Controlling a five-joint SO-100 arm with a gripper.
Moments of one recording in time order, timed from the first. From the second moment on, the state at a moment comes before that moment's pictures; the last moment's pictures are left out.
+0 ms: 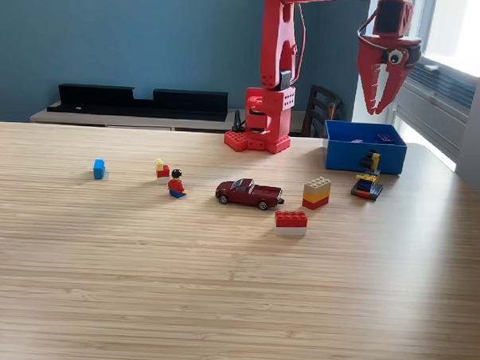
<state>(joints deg) -51.2 95.6 81.4 93.6 13.9</state>
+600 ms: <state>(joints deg) -16.0 95.6 76.7 93.6 10.8</state>
